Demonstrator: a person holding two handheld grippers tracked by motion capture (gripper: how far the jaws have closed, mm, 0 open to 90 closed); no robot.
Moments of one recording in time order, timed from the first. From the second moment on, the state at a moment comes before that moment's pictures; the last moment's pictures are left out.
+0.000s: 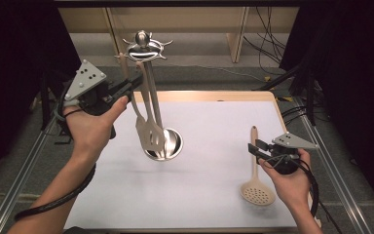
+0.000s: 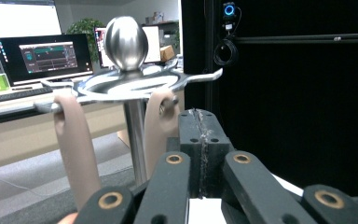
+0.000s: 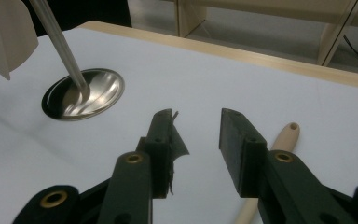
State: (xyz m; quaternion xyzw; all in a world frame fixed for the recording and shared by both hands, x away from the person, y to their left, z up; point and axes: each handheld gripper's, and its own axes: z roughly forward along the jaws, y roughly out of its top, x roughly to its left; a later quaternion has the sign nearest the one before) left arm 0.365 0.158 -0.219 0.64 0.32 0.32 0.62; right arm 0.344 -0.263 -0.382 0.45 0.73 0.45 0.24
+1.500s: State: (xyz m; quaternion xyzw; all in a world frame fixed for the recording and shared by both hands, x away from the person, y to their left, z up) left arm 0.378 0.182 -0.211 0.62 0.35 0.35 0.61; right arm 0.344 -0.263 -0.383 0.46 0.73 0.46 0.23
